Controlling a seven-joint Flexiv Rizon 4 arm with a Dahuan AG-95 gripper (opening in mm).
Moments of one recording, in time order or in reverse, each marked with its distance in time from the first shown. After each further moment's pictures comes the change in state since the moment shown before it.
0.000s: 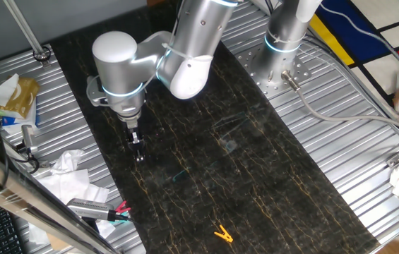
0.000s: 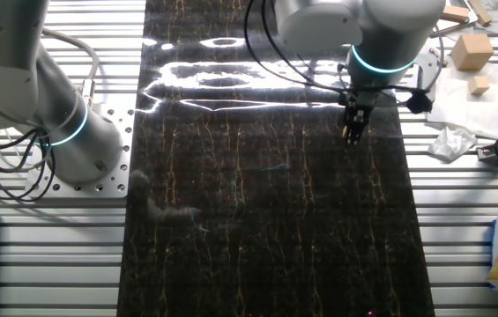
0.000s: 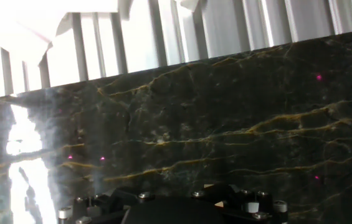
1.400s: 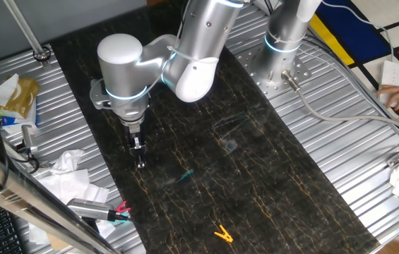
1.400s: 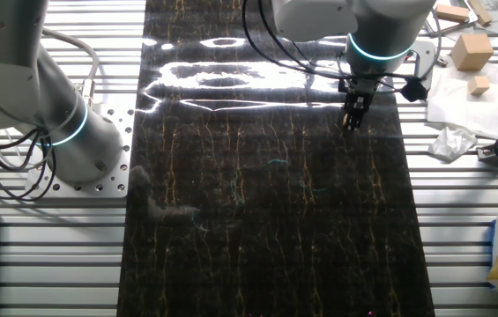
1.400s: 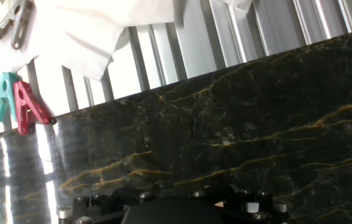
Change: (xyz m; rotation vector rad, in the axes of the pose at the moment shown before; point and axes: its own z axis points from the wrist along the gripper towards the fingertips) arm 0.000 0.024 -0.004 -0.038 -0.025 0.022
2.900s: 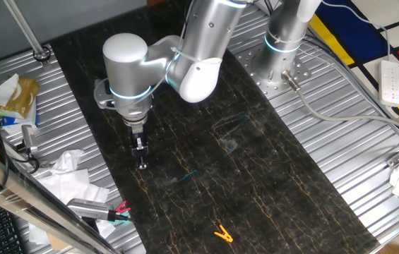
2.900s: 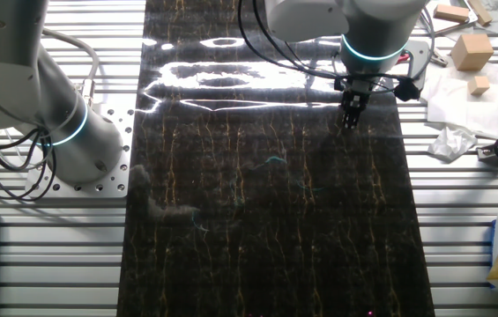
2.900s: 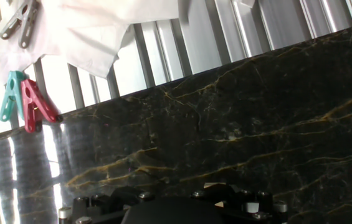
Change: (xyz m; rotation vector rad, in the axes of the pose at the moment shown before) arm 0.005 0.005 0.003 -0.018 -0.018 0.011
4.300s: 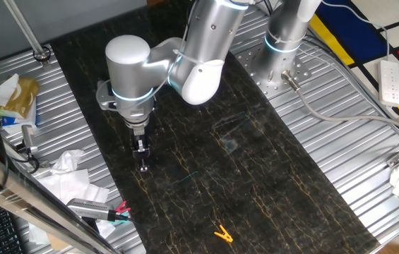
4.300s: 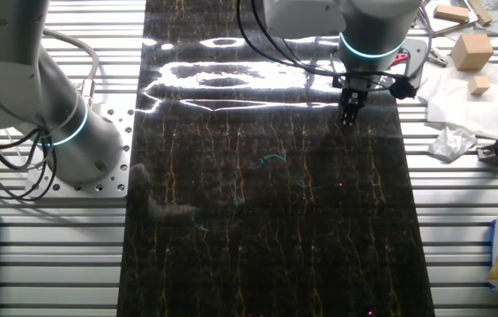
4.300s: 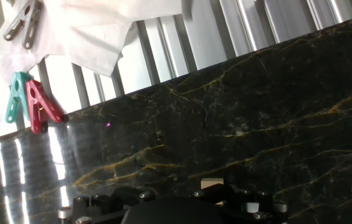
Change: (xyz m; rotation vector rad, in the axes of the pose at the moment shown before) arm 0.003 0.010 0.001 -0.011 -0.001 0.029
